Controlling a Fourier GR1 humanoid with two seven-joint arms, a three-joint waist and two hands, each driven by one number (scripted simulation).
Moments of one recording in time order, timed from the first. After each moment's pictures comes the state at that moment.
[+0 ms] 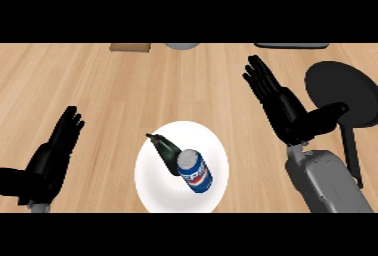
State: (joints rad) left arm 0.03 0.54 -0.30 -1.68 0.40 0.37 -0.03; right arm -0.40 -0.22 0.24 -1.52 -0.31 -0.06 0.07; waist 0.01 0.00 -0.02
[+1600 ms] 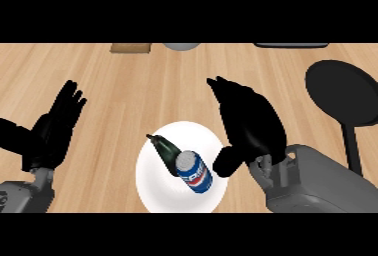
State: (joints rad) left arm -0.16 0.49 -0.21 -1.57 0.45 0.35 0.11; right arm -0.79 -0.40 0.71 -1.76 0.37 0.14 1.16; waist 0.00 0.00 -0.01
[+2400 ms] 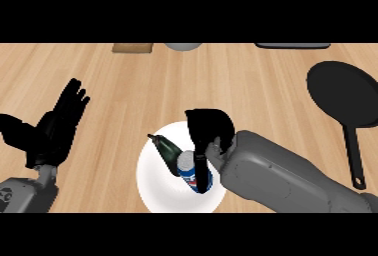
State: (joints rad) left arm -0.18 0.47 -0.21 -1.56 0.43 0.34 0.12; right arm -0.91 -0.25 0.83 -1.40 0.00 0.32 1.22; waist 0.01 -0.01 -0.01
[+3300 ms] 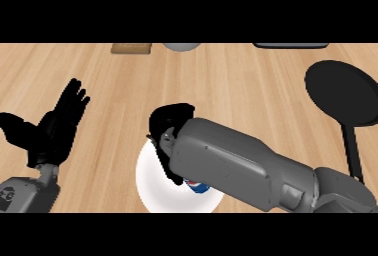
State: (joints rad) left arm -0.18 0.46 -0.20 -1.55 0.42 0.34 0.13; right arm -1.18 -0.07 0.97 -1.04 -0.11 0.39 1.23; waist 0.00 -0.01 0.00
